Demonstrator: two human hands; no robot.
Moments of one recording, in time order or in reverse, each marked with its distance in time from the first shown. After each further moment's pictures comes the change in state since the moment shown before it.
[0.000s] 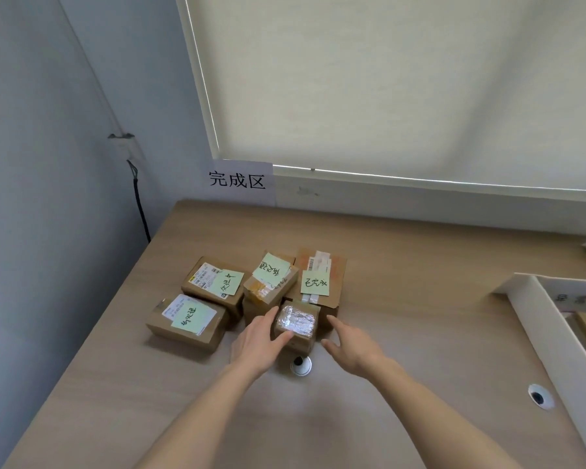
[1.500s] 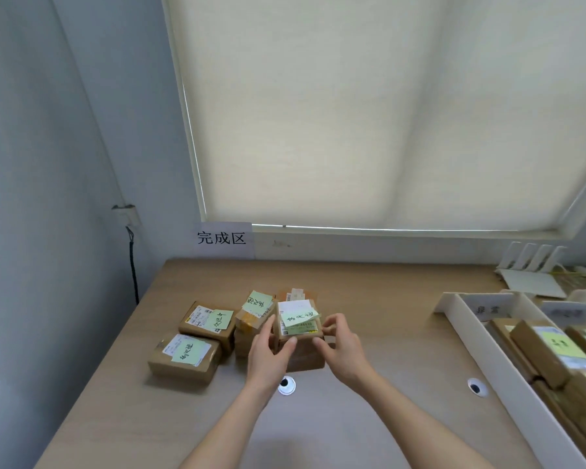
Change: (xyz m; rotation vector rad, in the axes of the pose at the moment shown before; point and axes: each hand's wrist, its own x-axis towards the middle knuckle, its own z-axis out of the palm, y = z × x) left_hand -0.122 0.056 -0.026 -0.707 0.192 0.165; right_hand -0.151 -0.042 -0.025 0.626 0.522 -0.096
